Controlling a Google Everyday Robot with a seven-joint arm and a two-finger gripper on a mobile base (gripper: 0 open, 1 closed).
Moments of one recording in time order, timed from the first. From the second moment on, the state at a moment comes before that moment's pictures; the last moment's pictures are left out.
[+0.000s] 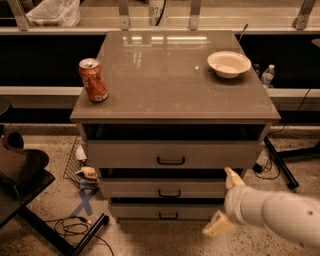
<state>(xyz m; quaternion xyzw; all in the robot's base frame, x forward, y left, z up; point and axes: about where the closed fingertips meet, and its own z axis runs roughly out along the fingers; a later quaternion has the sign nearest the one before) 0.434 -0.171 0.613 -0.53 0.78 0.01 0.34</state>
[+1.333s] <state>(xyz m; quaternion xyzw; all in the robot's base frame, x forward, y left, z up) 0.377 -0.213 0.446 -0.52 0.78 0.07 0.34</state>
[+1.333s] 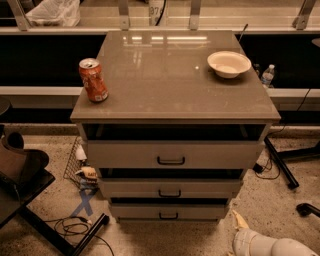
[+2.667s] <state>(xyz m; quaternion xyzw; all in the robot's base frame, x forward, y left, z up) 0.473 -0.231 0.300 -0.59 0.73 0.06 0.33</state>
